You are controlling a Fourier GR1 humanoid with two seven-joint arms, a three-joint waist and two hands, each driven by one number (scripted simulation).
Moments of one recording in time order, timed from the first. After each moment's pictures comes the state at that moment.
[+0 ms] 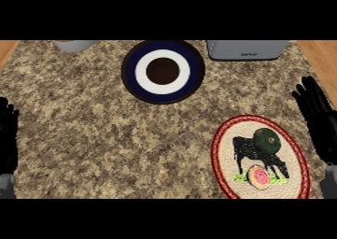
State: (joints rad) left arm -0.02 0.48 -0.01 -1.39 0.31 0.43 -0.13; right arm -0.09 -0.36 -0.04 -1.62 -0.25 -0.04 0.07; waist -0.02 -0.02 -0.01
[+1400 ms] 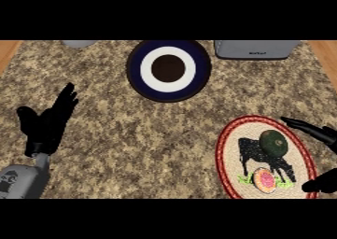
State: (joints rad) left arm -0.19 0.43 -0.18 -1.38 0.30 0.21 0.10; right arm -0.13 -0.71 0.16 -1.19 0.16 0.40 -0.85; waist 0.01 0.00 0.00
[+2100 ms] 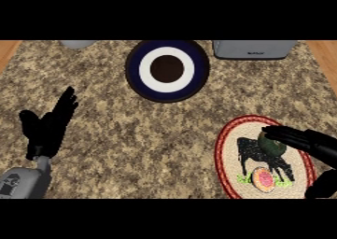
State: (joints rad) left arm -0.16 0.39 -0.14 -1.36 0.26 0.18 0.09; right arm -0.16 -0.76 0.30 -1.28 0.41 0.34 -0.79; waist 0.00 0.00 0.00
